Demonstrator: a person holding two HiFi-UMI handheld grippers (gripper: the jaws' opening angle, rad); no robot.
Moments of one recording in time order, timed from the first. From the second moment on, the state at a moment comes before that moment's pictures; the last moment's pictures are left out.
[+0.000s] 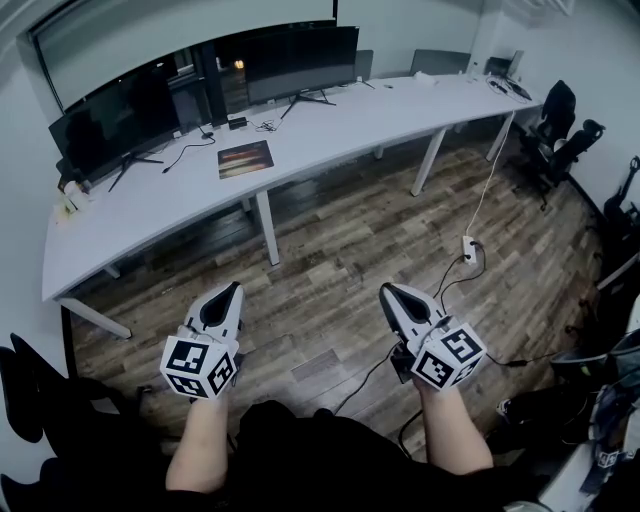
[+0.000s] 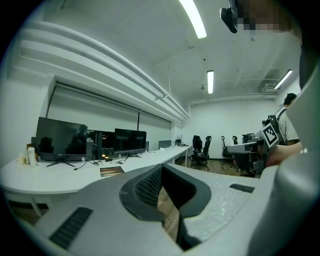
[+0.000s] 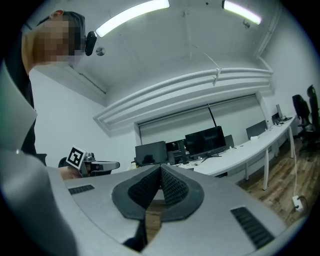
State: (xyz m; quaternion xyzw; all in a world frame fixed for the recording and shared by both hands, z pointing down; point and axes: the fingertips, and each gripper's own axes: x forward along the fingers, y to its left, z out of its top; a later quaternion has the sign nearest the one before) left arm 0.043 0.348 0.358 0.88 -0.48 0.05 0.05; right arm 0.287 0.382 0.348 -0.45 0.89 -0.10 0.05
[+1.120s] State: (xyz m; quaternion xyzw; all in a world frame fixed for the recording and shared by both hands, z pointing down) left arm 0.064 0.247 0.379 0.89 -0.45 0.04 0.07; right arm 0.302 0.301 0.380 -0.47 0.87 -0.12 0.01
